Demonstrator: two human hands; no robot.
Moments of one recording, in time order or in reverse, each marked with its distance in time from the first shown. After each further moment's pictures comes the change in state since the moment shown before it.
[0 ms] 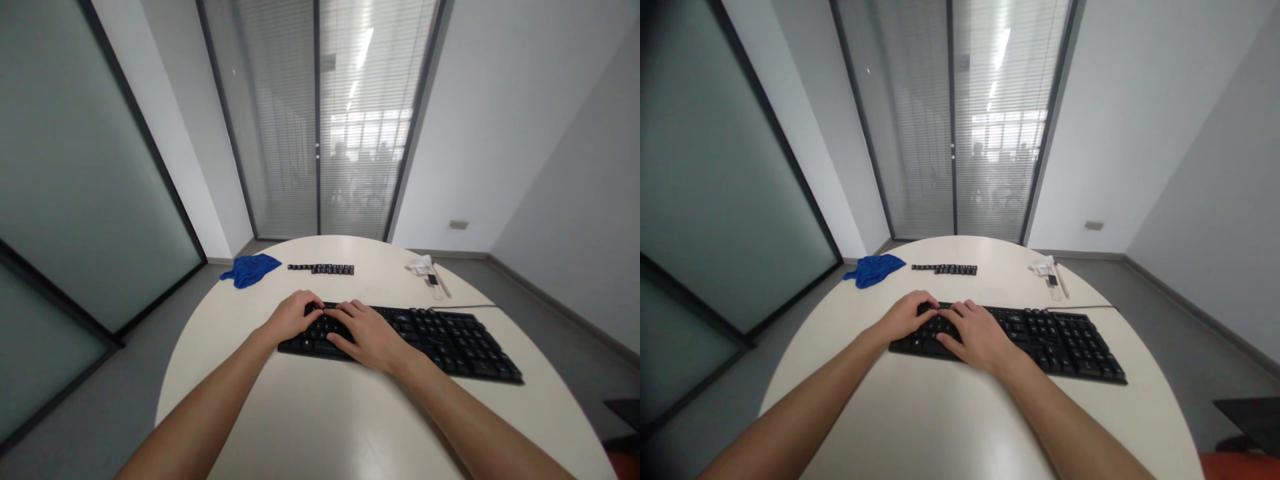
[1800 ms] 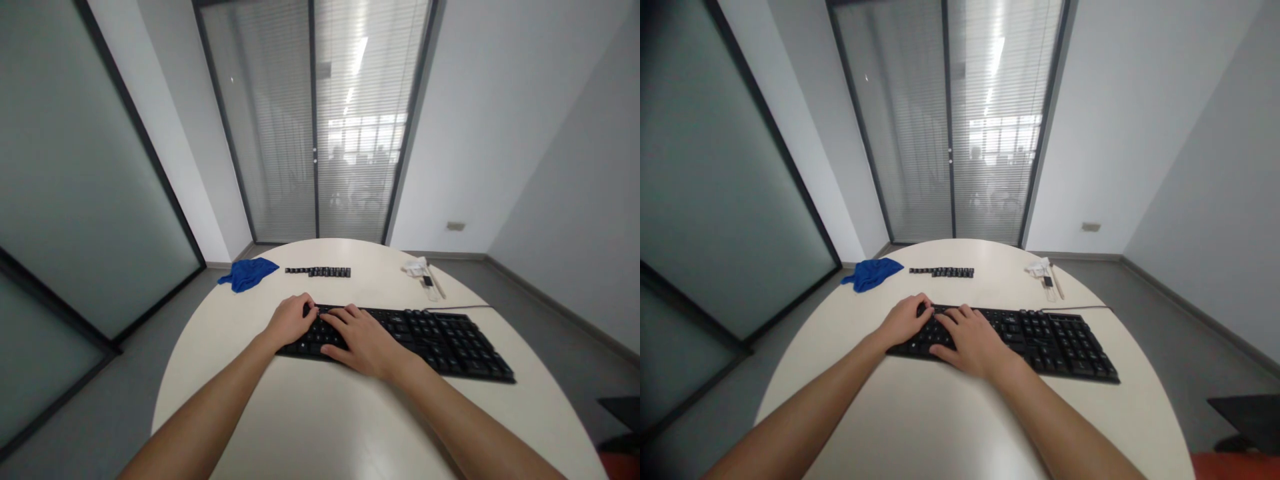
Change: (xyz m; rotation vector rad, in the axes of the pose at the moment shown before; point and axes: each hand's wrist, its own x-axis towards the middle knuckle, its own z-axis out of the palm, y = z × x) left_hand 0.001 0.012 0.010 0.228 0.042 -0.212; right_hand -0.004 -0.005 -0.002 -0.023 -0.067 0.027
